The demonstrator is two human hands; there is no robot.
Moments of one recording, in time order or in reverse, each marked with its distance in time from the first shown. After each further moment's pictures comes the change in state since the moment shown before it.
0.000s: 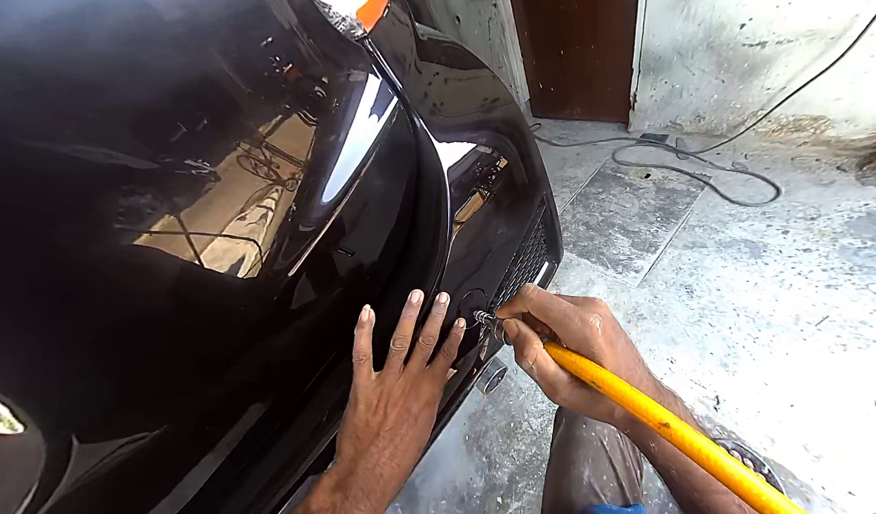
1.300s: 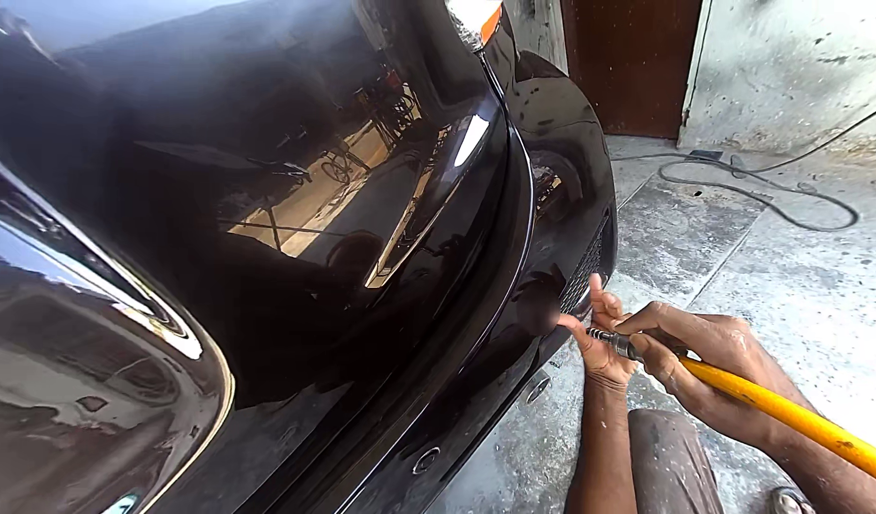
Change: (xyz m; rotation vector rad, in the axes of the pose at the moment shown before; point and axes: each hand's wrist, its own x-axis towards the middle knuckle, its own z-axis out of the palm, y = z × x) left_hand 0.137 0.189 0.138 2.722 -0.498 -0.283; right_hand -0.024 0.017 -0.021 -0.070 -0.075 0.090
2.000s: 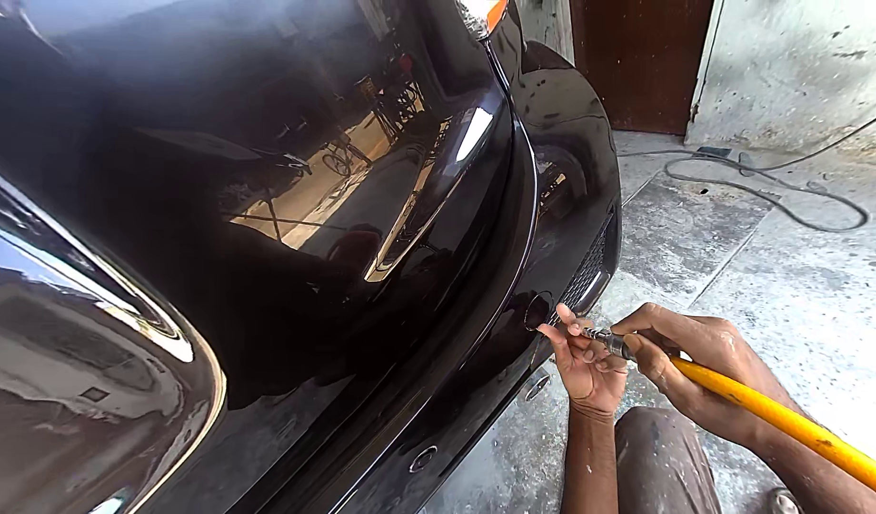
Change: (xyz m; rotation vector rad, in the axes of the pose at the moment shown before) left_hand -0.028 0.019 0.047 -0.095 0.092 0.129; right_hand -0.001 0.008 0.008 0.012 -0.025 0.022
